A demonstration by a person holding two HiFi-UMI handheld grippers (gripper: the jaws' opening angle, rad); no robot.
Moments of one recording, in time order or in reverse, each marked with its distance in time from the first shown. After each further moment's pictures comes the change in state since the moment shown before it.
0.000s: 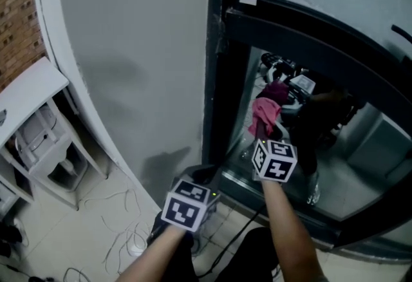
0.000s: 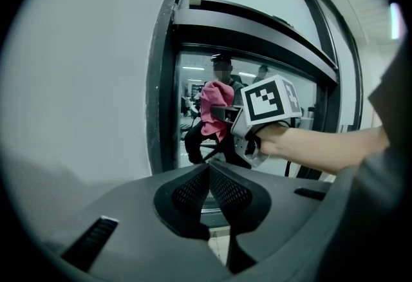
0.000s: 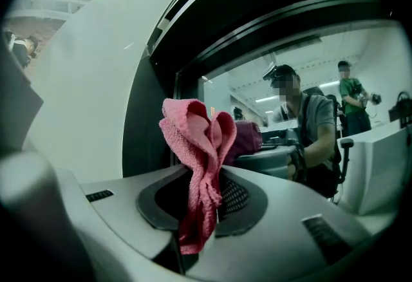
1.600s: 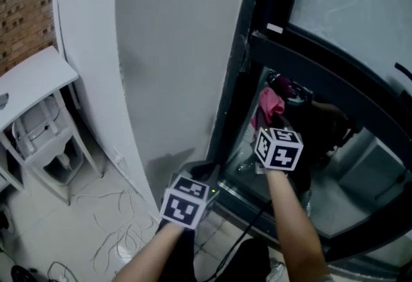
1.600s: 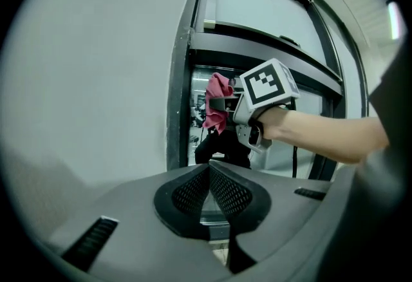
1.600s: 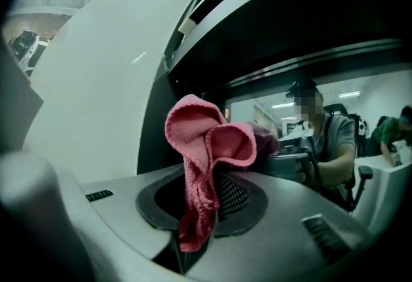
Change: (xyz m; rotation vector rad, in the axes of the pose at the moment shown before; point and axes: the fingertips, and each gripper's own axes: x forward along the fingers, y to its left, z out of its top) left arm -0.021 0.036 0.039 -0.037 -0.095 0.054; right arm 0.032 0.050 0.082 -0.117 -0.002 0.117
